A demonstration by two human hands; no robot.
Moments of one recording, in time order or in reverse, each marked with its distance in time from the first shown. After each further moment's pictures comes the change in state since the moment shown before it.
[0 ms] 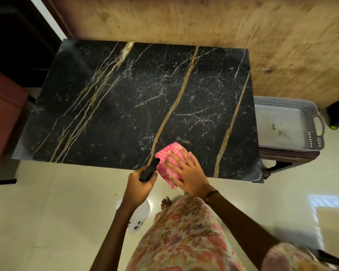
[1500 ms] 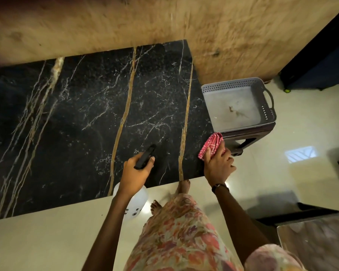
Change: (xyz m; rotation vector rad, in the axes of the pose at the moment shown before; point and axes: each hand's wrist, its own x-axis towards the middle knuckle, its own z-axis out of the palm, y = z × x) left_hand 0.045 0.105 0.090 0.117 -0.223 0.075; right_hand -0.085 0.120 -0.024 0.300 0.248 1.361
